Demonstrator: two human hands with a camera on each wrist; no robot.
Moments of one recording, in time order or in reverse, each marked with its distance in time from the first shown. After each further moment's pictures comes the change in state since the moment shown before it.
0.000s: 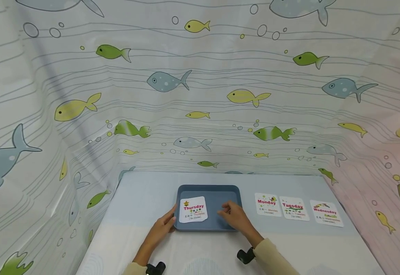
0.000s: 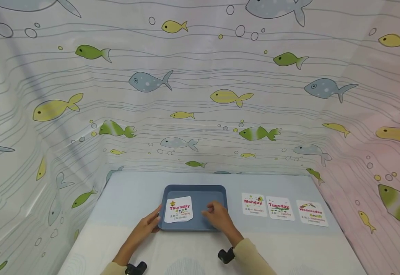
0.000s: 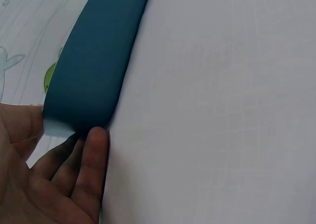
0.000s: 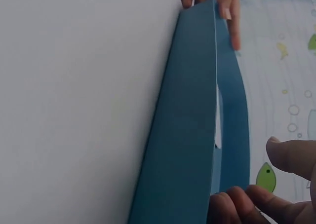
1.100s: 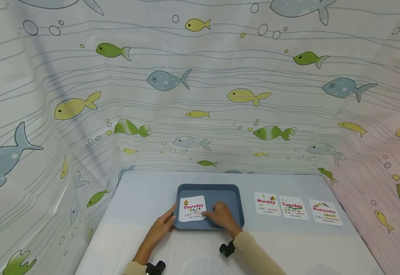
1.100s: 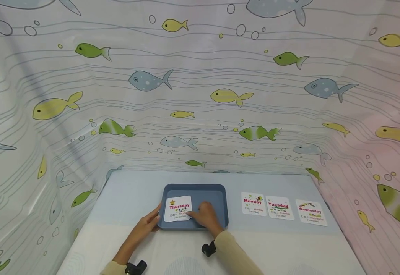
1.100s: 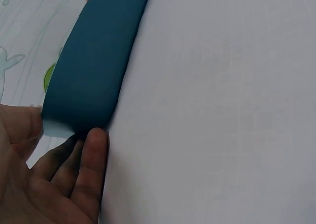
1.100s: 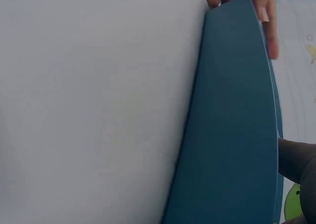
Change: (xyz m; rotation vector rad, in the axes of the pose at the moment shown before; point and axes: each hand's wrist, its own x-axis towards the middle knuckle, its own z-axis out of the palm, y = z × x) left_hand 0.000 0.000 0.001 0.017 0.012 0.000; right_hand 0.028 -0.009 0.053 -0.068 -0.029 0.102
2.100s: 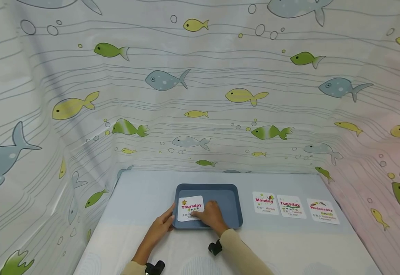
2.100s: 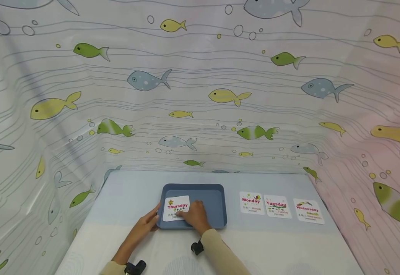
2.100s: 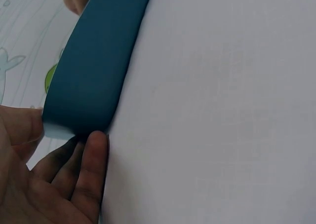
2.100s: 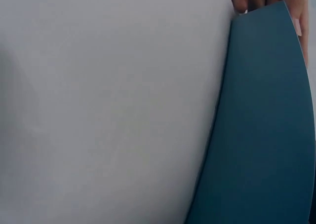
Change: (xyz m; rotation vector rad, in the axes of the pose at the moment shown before) left_hand -0.001 0.001 0.000 -0.001 -0.003 0.009; right_hand 0.002 -0.029 0.028 -0.062 0.088 0.031
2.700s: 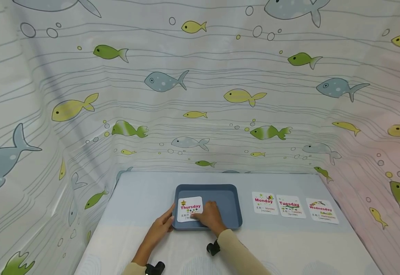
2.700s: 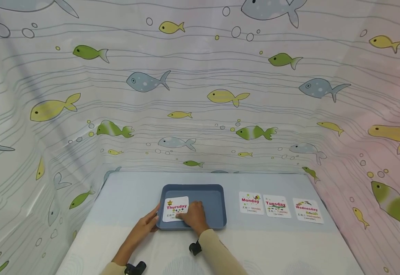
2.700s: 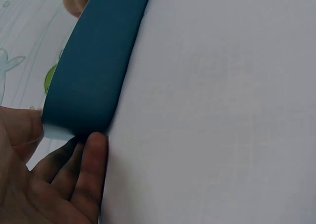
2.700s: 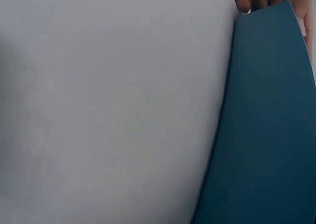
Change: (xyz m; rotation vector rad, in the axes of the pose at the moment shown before) left_hand 0.000 -0.001 0.001 0.021 0.009 -0.004; right_hand 0.001 0.002 0.006 -0.051 0.023 -0.042
